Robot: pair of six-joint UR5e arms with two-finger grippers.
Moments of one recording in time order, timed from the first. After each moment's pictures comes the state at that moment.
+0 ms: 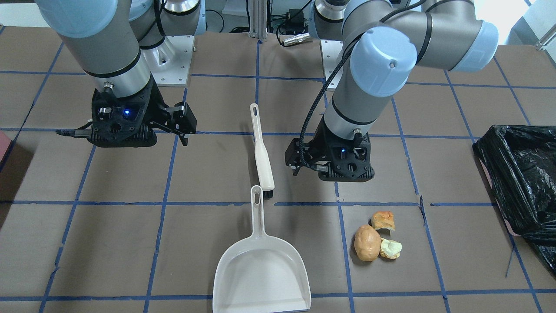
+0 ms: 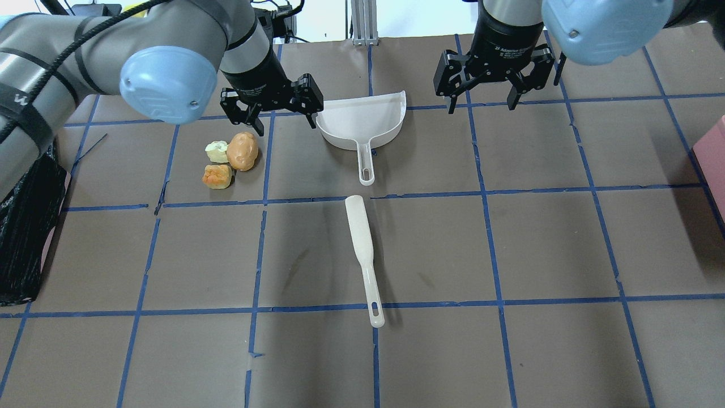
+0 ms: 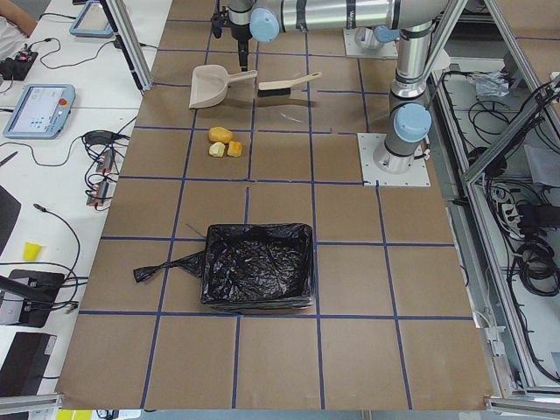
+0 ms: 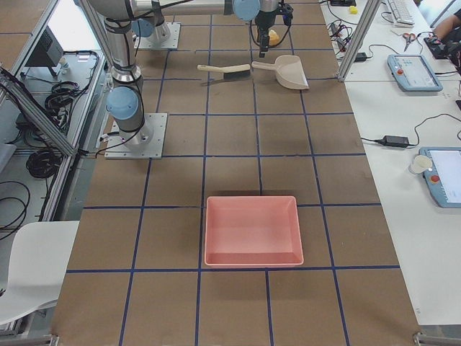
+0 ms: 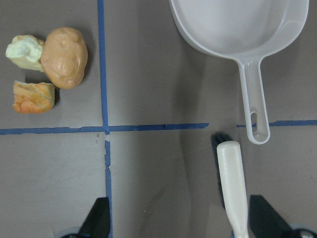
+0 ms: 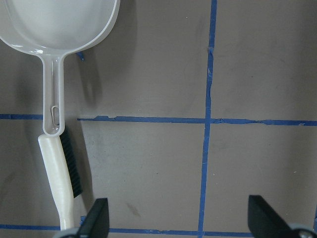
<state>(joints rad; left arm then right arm) -1.72 -1.86 -1.51 -1.29 1.45 -0.21 1.68 -1.39 1.42 -1.59 -1.54 0.07</state>
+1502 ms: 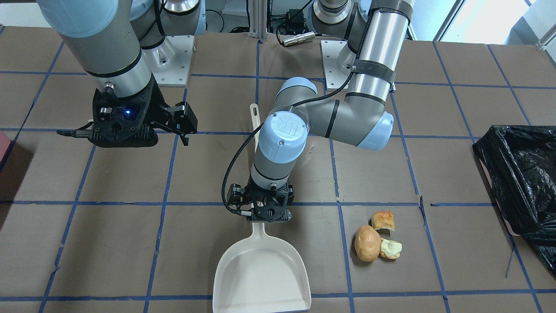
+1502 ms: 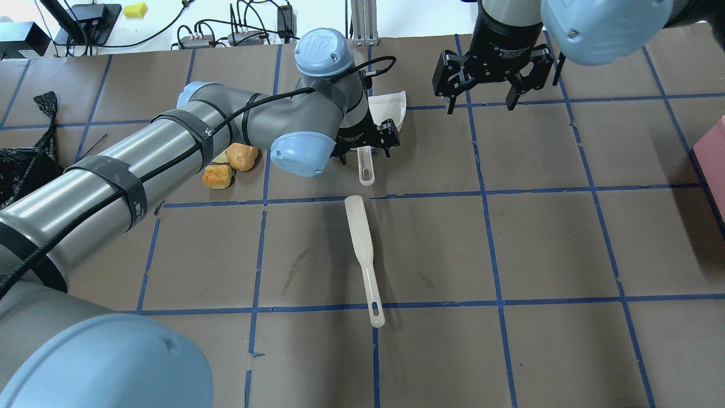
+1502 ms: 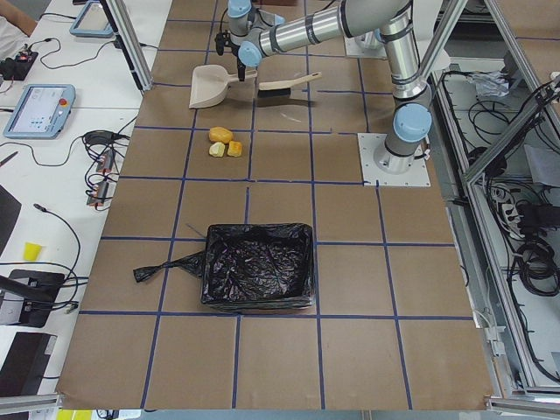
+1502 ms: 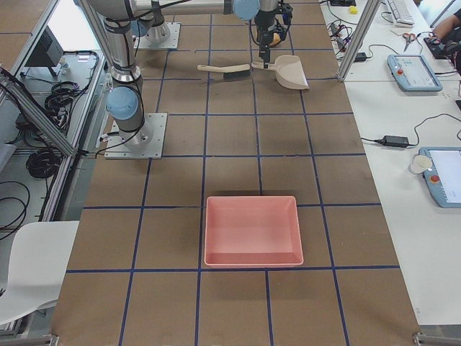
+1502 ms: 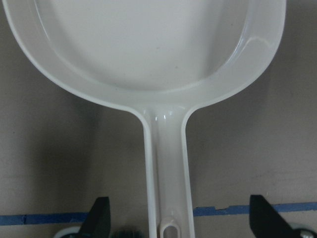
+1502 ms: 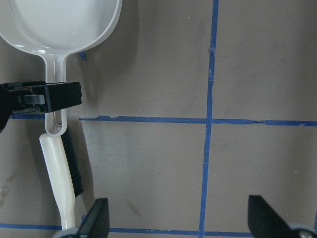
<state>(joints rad) -1.88 -2.10 -1.56 -0.95 1.45 -0.38 1.68 -1.39 1.42 -1.59 -1.54 0.07</state>
